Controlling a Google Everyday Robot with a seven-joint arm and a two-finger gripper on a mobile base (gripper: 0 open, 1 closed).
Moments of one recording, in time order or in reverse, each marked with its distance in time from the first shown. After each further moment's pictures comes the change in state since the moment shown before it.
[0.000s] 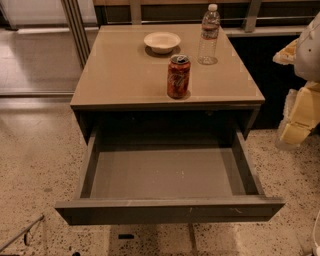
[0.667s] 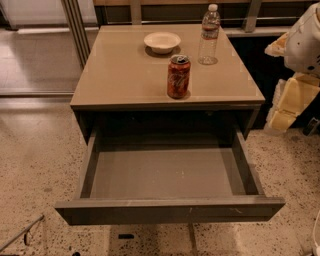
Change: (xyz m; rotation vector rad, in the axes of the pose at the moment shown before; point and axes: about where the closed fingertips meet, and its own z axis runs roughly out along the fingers) arm -0.007 -0.030 0.013 0.030 -0.048 -0.014
